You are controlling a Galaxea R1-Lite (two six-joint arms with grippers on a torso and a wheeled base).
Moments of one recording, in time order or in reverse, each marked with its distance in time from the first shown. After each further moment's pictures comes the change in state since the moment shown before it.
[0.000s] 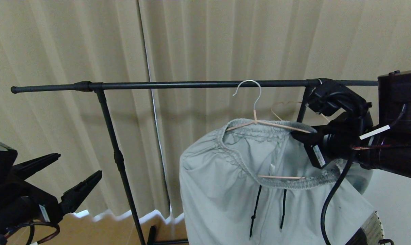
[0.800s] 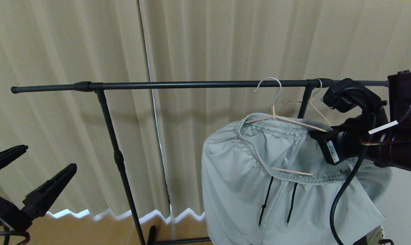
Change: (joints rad) left arm 0.014 -0.177 0.007 0.003 -0.001 -0.019; right arm -0.070 -0.024 -0.006 0.069 -0.070 0.054
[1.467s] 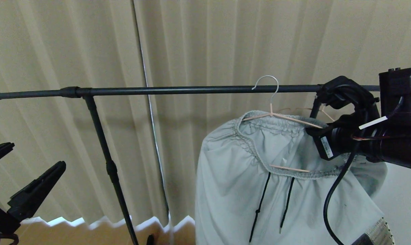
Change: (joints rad) left arm 0.013 -0.044 0.000 0.003 0.001 -0.001; right arm -0.001 0.037 -0.027 -0.016 -0.014 0.001
